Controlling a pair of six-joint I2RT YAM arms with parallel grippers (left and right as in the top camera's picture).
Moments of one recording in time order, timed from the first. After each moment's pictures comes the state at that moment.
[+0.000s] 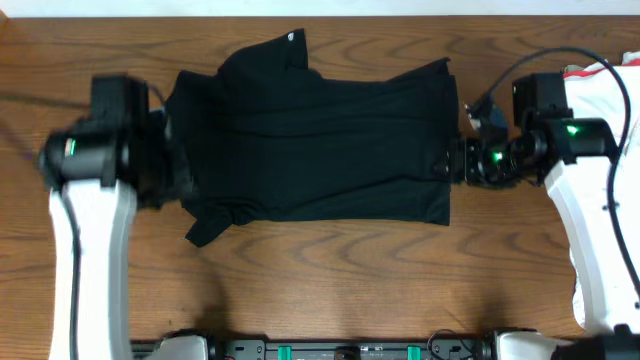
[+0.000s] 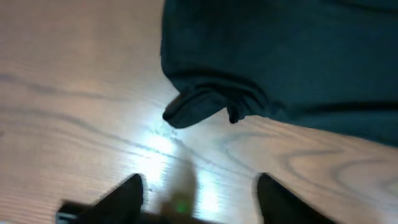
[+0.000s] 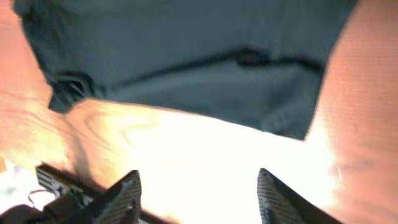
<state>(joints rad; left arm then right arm) 0.06 1.29 1.41 -1.42 0.00 -0.22 0.05 1.45 1.31 -1.21 -0.45 0.15</state>
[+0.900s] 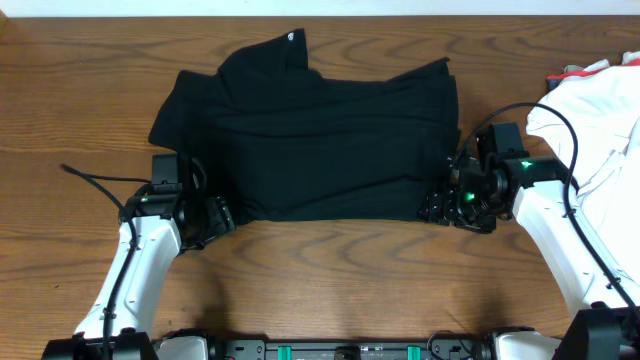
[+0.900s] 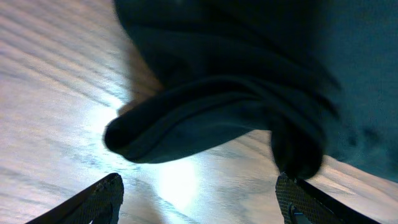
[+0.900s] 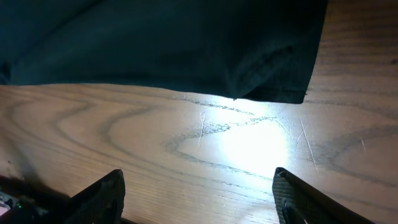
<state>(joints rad) 0.06 1.33 0.73 -0.78 0.04 -0.36 0.10 1.45 0.95 -0.98 -0.37 0.25</state>
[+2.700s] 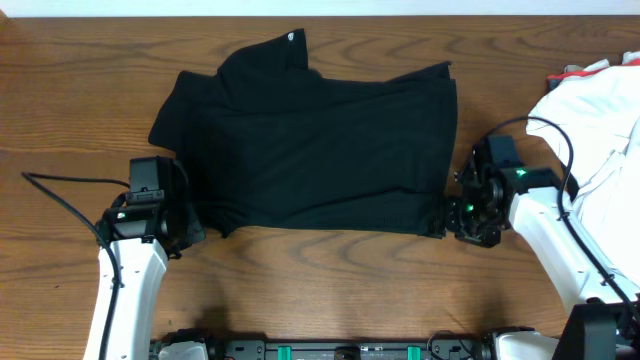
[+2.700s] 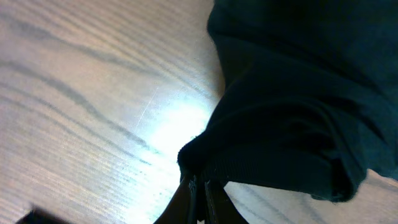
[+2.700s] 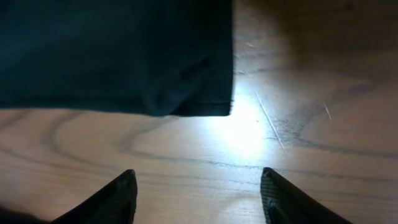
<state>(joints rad) 0.11 1.16 0.81 -0.99 -0.17 -0.30 0.10 1.45 0.85 -0.96 -0.25 0.32</state>
